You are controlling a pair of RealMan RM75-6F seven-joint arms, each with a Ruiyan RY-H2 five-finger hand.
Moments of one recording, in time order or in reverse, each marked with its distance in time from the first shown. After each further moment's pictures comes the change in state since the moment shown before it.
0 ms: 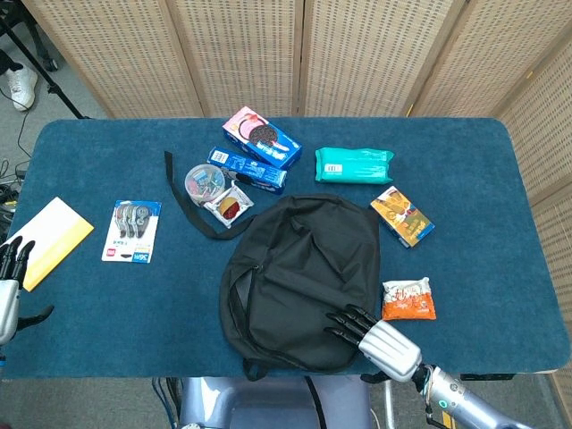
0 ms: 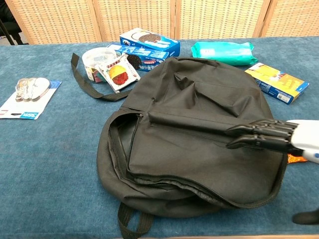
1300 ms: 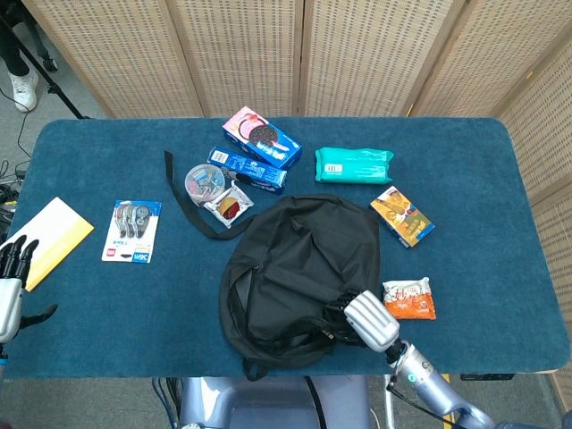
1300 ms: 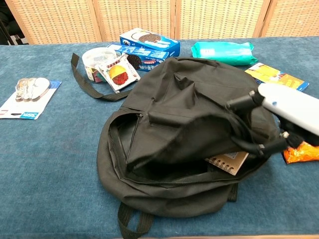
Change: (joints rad) left arm -0.010 0.001 0.000 -0.001 0.002 -0.013 -0.018; right arm 0.027 -0.258 0.120 0.169 0.156 0.149 0.099
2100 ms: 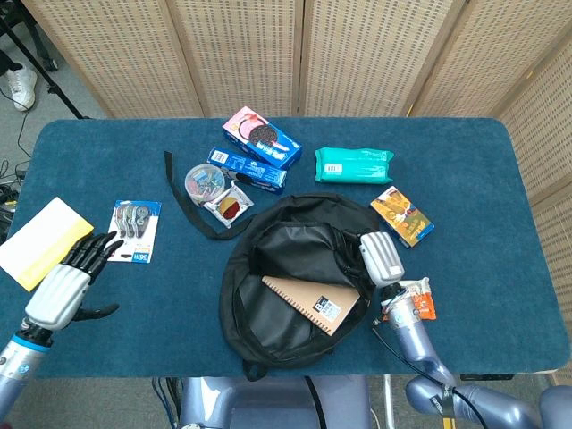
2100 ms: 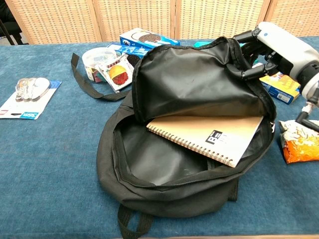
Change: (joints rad) left arm -0.183 -0.026 0.069 0.142 0.396 -0.064 -0.405; right arm 0.091 -0.088 0.288 -0.008 0.423 -0.111 -0.108
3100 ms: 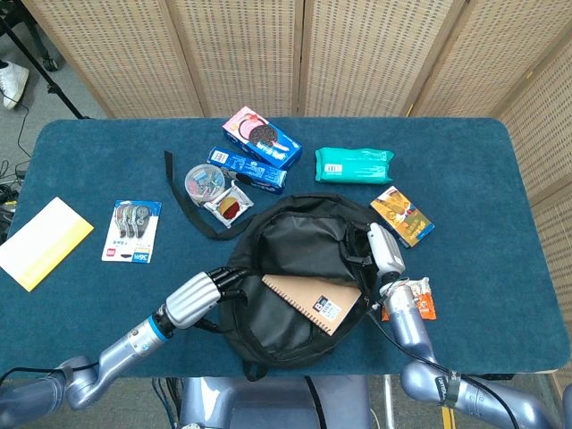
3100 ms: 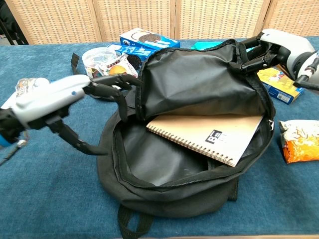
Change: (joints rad) left arm -0.320 -0.520 0.040 0.370 0.172 -0.068 -0.230; right arm 0.036 0.093 0.147 -0.270 0.525 -0.175 -0.132
